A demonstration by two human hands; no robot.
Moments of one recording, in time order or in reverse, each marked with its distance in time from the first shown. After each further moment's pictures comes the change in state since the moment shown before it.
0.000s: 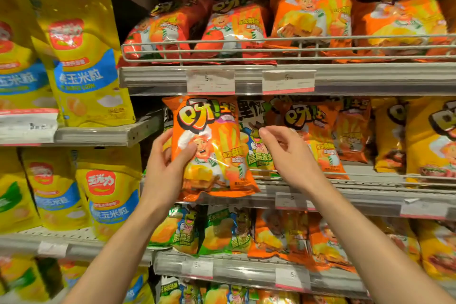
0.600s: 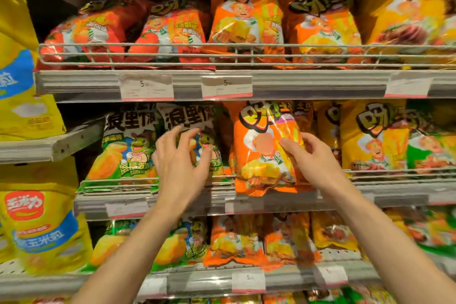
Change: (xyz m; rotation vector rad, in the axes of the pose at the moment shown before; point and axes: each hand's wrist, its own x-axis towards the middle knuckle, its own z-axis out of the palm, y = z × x) left_hand 0.005 -0.028 0.113 0.790 -0.071 0.424; right_hand -0.018 0.055 -0.113 0.113 0.196 0.272
